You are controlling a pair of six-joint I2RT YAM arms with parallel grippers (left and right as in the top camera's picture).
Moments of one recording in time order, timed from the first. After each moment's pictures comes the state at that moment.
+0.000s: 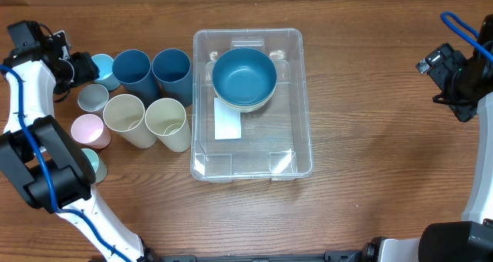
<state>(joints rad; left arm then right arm) 0.44 2.15 1.76 -0.73 0.21 0.00 -0.32 1.57 1.65 -1.19 0.01 0.59</state>
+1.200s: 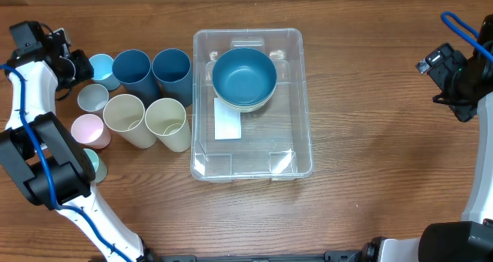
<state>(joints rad) 0.44 2.18 1.76 -0.66 0.24 -0.04 -0.32 1.57 1.65 -1.19 0.01 0.59</state>
